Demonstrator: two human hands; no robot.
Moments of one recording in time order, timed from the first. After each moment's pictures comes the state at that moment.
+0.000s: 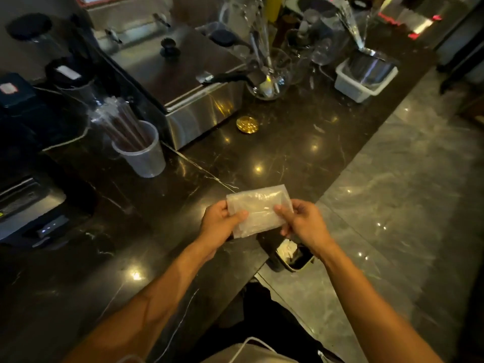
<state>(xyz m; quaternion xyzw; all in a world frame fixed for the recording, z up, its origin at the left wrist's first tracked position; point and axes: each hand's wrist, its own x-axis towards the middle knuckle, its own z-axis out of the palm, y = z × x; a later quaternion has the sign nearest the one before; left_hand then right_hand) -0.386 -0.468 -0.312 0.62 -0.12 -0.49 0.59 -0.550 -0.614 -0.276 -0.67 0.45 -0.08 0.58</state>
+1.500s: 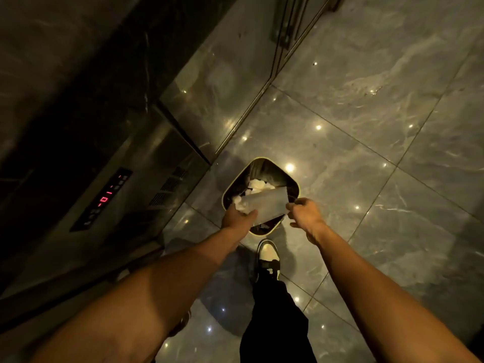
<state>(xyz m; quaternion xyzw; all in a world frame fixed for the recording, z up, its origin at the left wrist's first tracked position) -0.655 -0.744 -0.773 0.80 -0.04 -0.55 0.23 -0.799 -0.852 -0.787 -0.44 0.69 0.05 0.57</state>
